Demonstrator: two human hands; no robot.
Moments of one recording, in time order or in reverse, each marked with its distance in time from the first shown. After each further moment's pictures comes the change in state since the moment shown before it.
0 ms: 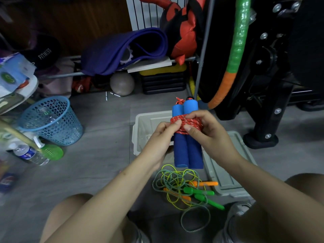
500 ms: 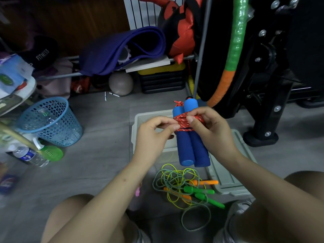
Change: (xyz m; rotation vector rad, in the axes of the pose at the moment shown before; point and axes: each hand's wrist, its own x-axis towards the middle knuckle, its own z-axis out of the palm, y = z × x) left_hand -0.007 0.012 -0.011 0.325 0.092 0.486; right_hand 0.005 -0.004 -0.001 -0.027 0.173 0.018
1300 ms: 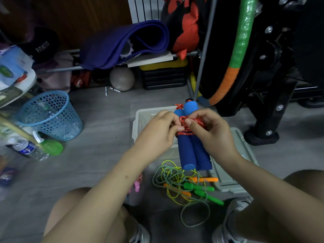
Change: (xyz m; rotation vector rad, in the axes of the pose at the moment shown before) left_hand 0.007 0.007 -0.012 0.652 -0.242 0.269; right_hand -0.009 -0.001 0.011 -0.002 0.004 0.042
